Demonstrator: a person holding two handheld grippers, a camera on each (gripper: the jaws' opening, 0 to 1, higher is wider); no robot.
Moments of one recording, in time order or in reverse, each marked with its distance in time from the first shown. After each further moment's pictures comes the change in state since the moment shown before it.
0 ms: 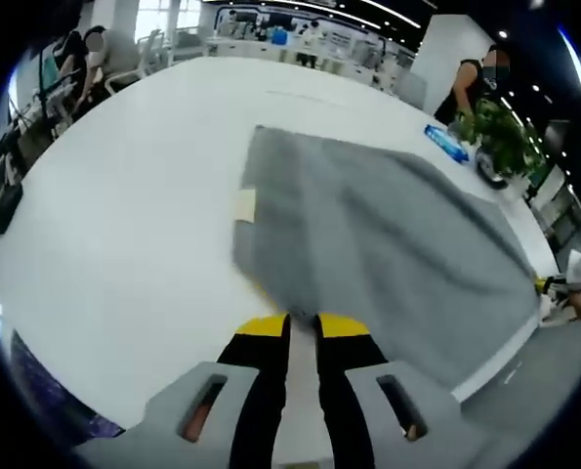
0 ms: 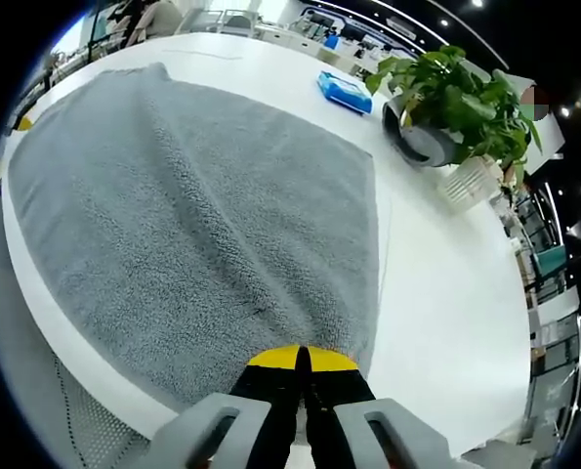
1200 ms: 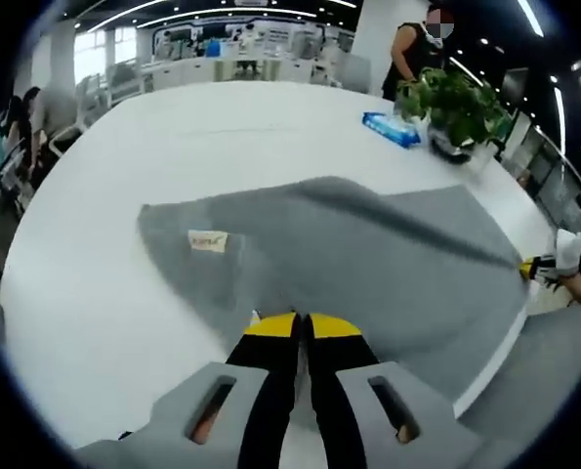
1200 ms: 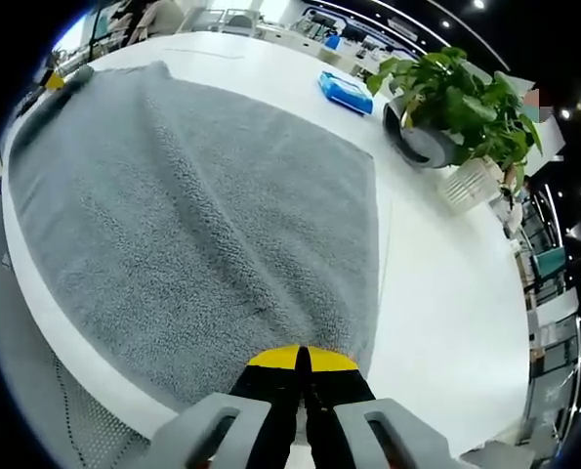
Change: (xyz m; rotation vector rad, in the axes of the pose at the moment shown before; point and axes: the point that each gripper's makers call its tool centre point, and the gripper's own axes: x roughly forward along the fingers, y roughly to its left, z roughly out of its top) left arm 0.047 -0.126 0.066 0.273 0.016 -0.123; right arm 0.000 -0.001 -0.001 -0.002 -0.001 -0.002
